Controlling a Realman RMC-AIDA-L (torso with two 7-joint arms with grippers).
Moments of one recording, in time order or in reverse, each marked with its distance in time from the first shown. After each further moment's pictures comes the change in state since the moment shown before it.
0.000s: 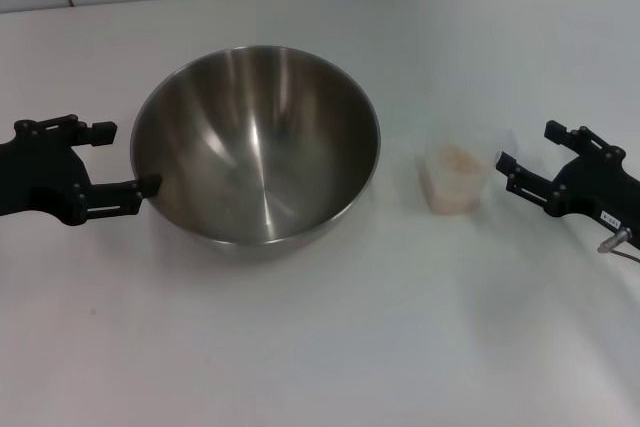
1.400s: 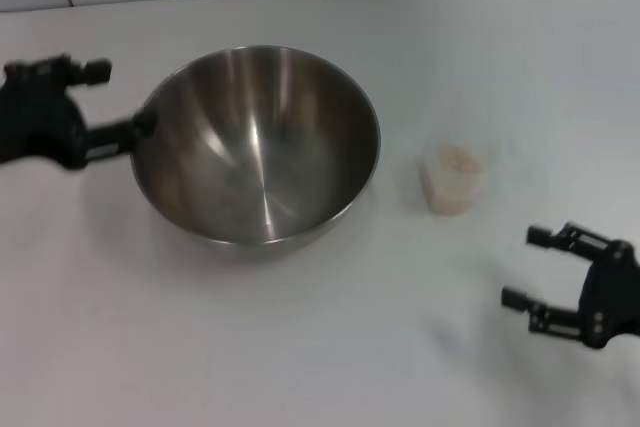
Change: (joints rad) left arm -0.017 0.001 0.009 -0.002 -0.107 -0.106 0.058; right arm -0.102 -0.011 -0.244 -0.219 -0.166 -0.472 0.066
